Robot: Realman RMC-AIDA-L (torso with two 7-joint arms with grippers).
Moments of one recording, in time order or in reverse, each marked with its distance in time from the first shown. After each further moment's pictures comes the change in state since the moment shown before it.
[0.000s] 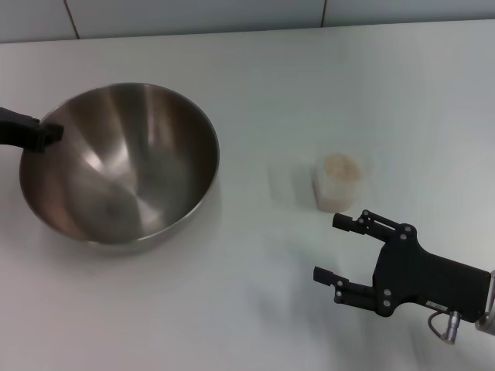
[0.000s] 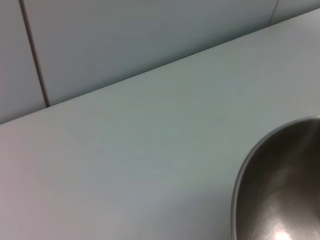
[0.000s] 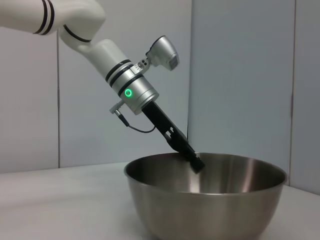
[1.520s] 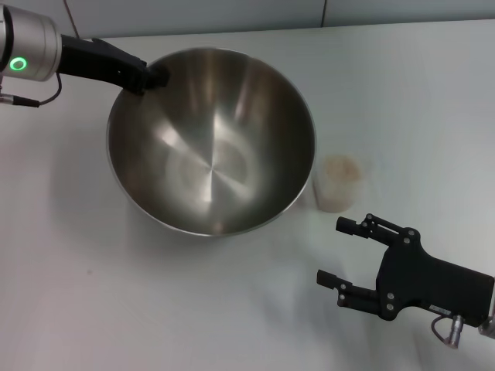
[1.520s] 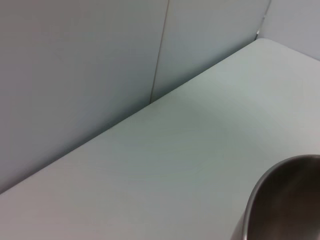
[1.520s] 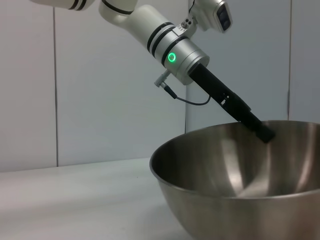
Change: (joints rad) left arm -0.243 -0.007 0.057 -0.105 -0.095 0.068 -0.025; right arm -0.013 -0.002 0.000 0.000 0.000 0.000 0.003
